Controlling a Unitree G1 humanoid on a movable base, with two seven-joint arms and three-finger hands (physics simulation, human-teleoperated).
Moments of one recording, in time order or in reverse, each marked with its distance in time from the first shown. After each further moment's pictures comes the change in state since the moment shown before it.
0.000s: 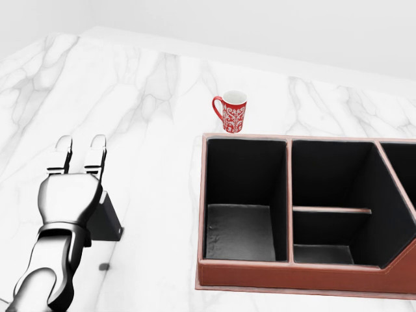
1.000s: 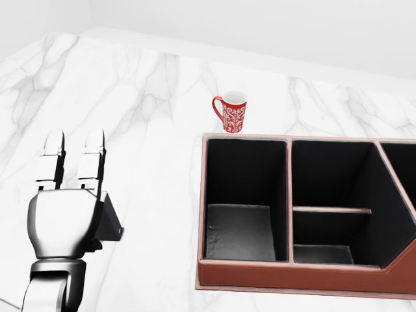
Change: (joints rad) left arm 0.303 -0.088 0.003 -0.495 0.021 -0.055 0.135; right arm 0.001 -0.005 -0.010 -0.009 0.015 0.000 -0.014
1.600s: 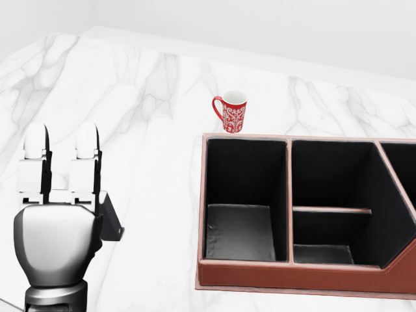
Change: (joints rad) left arm 0.151 -0.054 -0.051 -0.236 0.107 0.023 0.155; right arm -0.002 -0.009 -0.003 0.014 0.004 0.000 -0.026
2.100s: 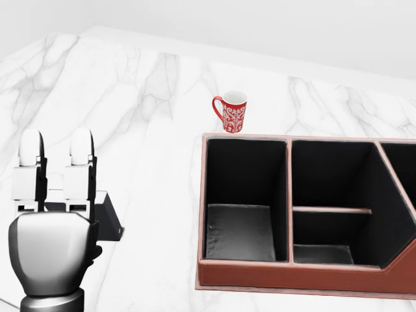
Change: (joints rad) left arm 0.039 -0.002 0.002 -0.034 -0.031 -0.014 0.000; right arm -0.002 -0.003 -0.001 0.005 -0.001 0.000 -0.008
